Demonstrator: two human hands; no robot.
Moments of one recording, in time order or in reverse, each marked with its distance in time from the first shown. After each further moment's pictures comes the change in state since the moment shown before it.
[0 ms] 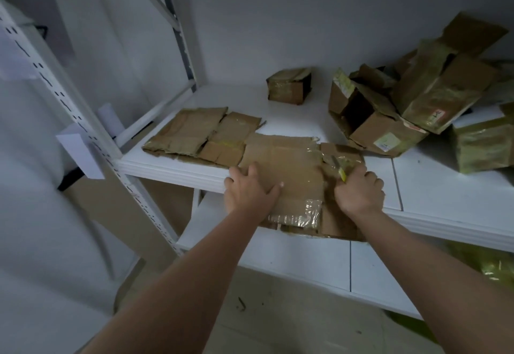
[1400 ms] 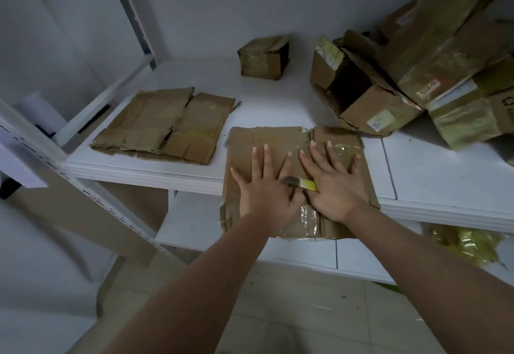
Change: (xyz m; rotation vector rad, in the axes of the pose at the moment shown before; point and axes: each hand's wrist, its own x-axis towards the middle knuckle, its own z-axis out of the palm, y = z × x) left_hand 0.019 0.036 0.060 0.266 -0.186 0.420; right_hand 0.018 0.012 0.021 -0.461 -0.182 -0.519
